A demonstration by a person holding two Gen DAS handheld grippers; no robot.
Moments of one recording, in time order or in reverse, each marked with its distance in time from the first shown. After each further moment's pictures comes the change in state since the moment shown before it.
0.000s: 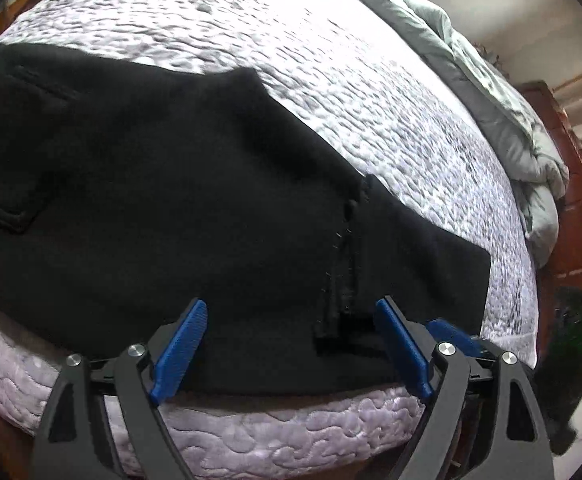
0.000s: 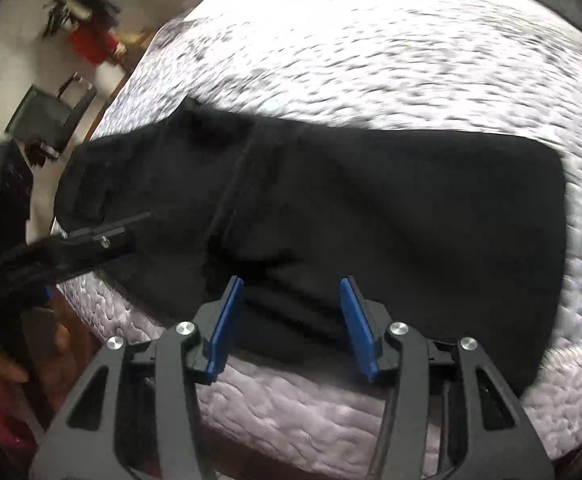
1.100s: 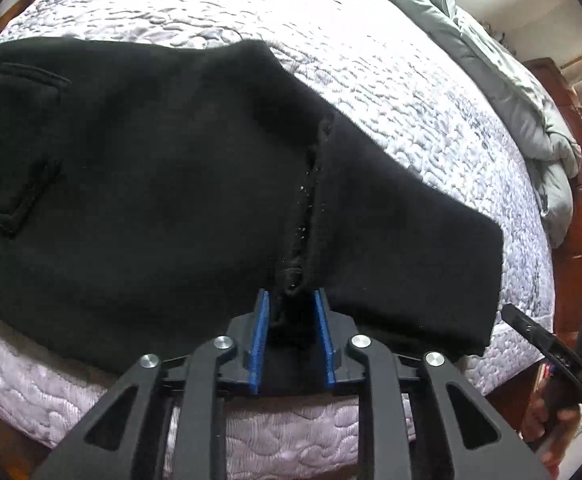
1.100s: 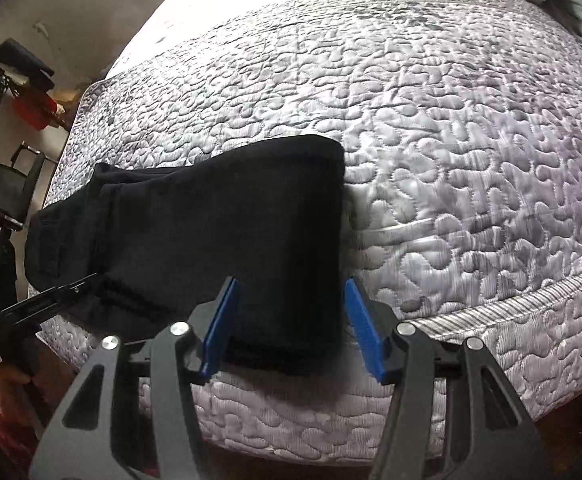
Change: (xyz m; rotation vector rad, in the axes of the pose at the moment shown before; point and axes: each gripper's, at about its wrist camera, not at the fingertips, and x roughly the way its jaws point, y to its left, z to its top) left arm 0.001 0.011 -0.005 0.023 0.041 0.051; right arm -0.044 -0.090 -0.018 0.201 -0.056 -0.108
